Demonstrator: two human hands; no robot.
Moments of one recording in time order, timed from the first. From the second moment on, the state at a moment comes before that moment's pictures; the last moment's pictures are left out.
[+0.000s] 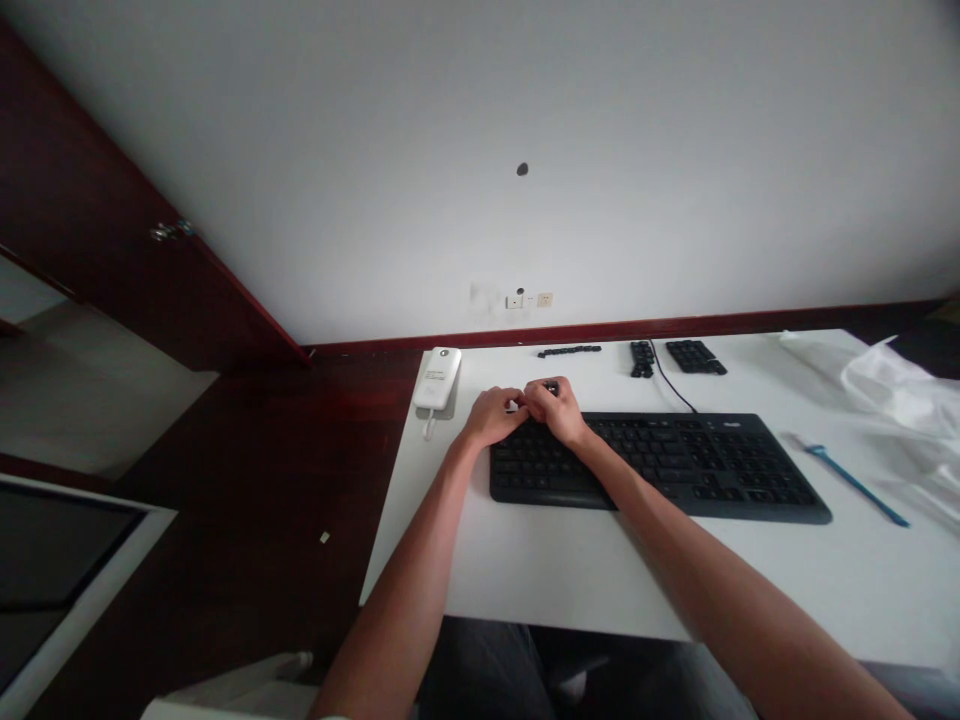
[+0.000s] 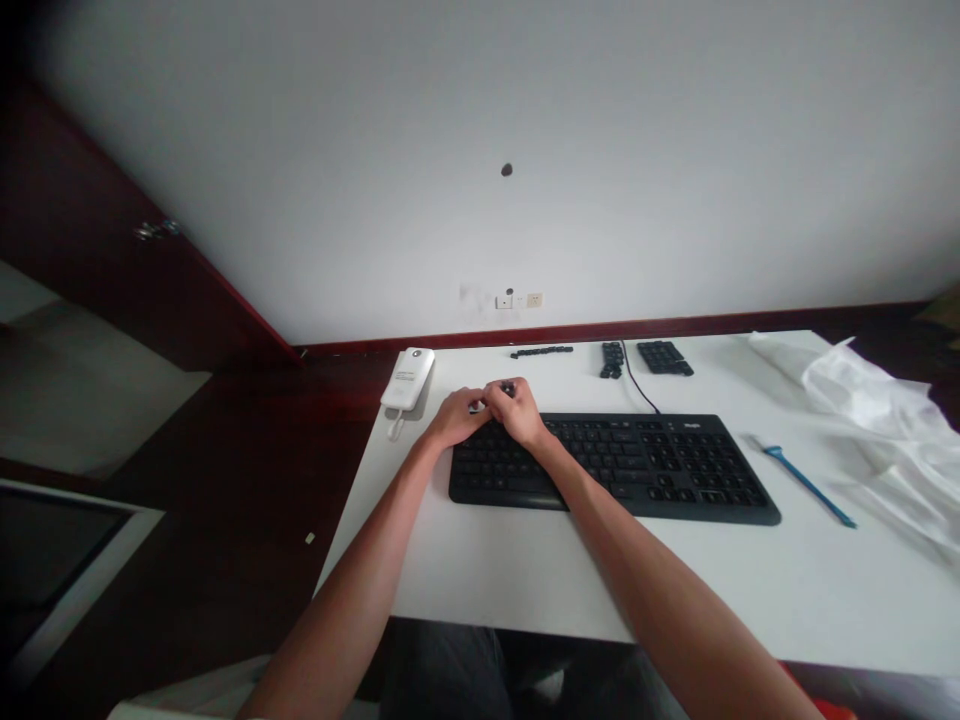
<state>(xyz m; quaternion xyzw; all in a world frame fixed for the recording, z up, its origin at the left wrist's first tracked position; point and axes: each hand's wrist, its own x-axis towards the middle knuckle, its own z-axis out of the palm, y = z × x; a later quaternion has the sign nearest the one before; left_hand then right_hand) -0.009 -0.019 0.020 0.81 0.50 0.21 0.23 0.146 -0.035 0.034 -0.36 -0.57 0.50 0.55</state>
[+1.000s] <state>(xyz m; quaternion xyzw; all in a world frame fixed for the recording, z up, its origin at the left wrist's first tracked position) 0.000 -0.026 0.029 0.82 0.48 0.20 0.22 0.256 -0.028 0.035 -0.43 -0.38 0.47 0.67</state>
